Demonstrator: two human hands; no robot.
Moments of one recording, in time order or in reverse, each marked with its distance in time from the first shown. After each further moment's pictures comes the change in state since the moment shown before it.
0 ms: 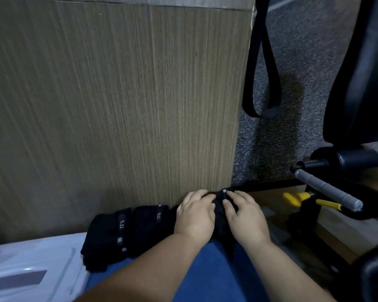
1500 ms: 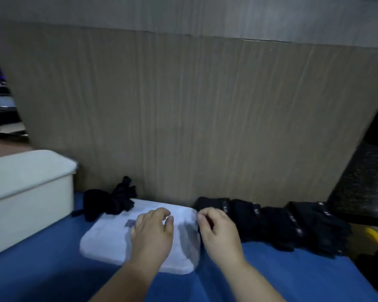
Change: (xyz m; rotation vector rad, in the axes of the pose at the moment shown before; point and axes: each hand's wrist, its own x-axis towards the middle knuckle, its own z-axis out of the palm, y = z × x) left_hand -0.180 -0.193 -0.161 0.016 0.302 -0.643; right_hand -0.142 -0.218 0.097 0.299 -0.368 -0.328
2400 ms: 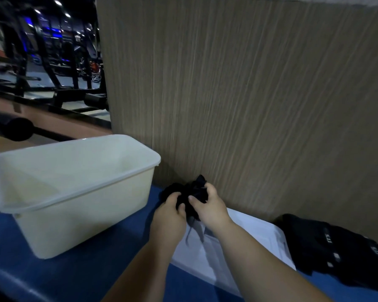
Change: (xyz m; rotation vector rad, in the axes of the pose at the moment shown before) left_hand 0.090 -0.150 -0.052 -0.357 -0.014 -0.149; right_hand 0.094 -0.100 0.197 0.301 -0.347 0.212
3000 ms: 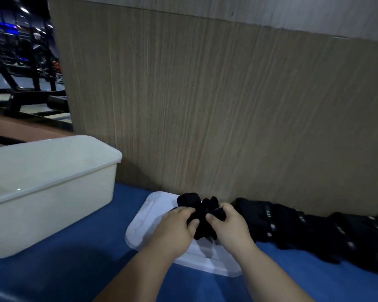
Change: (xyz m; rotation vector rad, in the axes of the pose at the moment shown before) left_hand -0.063 0.056 0.047 0.236 -0.337 0.283; right_hand -0.101 0.034 -0.102 -0.072 0.244 0.080
